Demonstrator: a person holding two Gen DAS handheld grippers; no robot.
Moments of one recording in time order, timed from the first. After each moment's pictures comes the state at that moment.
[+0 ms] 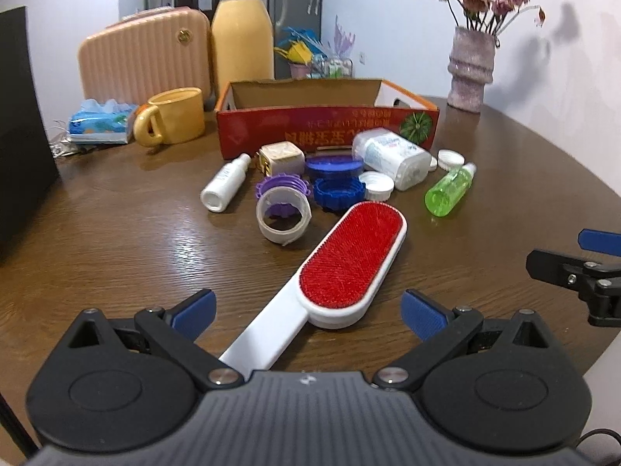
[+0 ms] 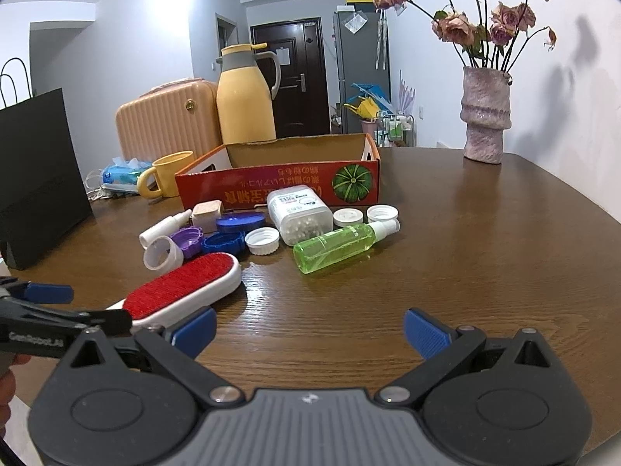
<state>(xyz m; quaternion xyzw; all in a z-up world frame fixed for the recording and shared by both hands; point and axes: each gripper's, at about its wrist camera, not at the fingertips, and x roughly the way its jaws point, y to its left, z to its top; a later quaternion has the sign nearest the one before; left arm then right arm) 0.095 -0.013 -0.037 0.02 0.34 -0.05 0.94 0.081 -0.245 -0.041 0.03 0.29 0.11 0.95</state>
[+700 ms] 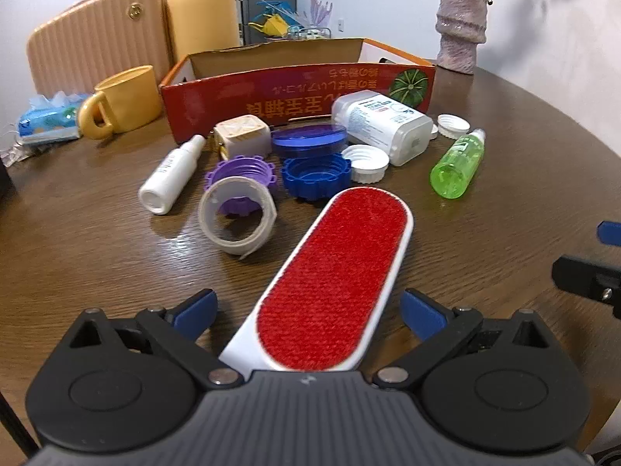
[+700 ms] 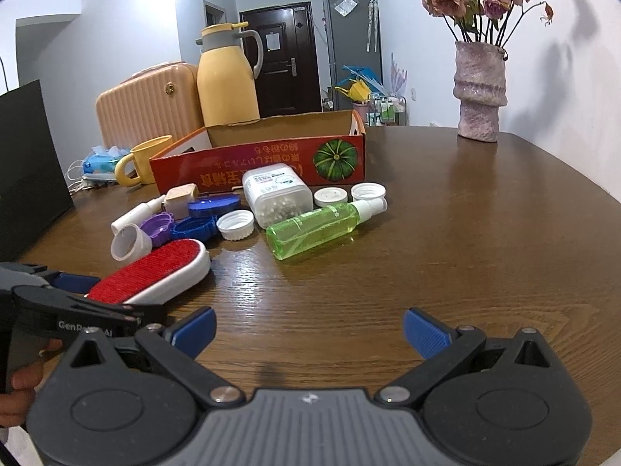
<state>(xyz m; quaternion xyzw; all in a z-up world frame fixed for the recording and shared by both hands) 0.156 -0.033 -0.072 0.04 0.38 -0.08 0.92 0.110 -0.254 -0.064 0.03 0.31 0.10 0.94</state>
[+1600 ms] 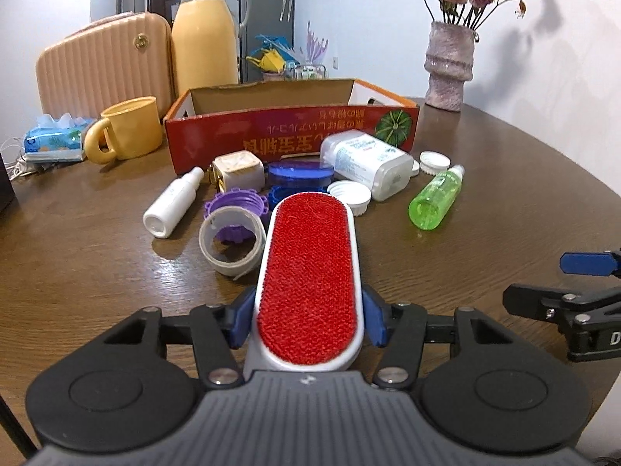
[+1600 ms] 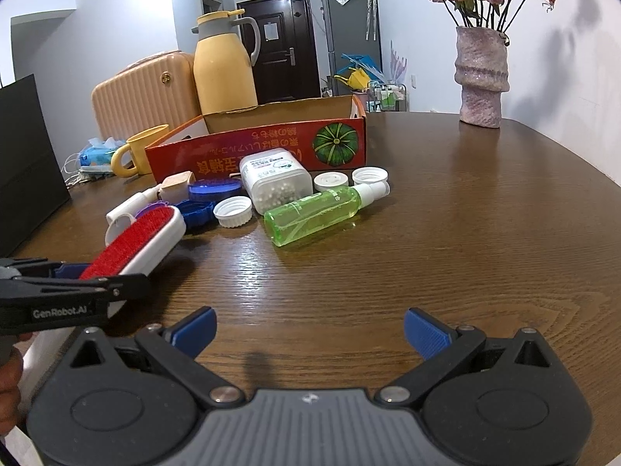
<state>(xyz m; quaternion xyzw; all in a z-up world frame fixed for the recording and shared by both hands) 0.129 -0.034 -0.057 0.03 0.32 -0.09 0.94 0.116 -0.252 -0.073 0.04 0.33 0.10 0.94</state>
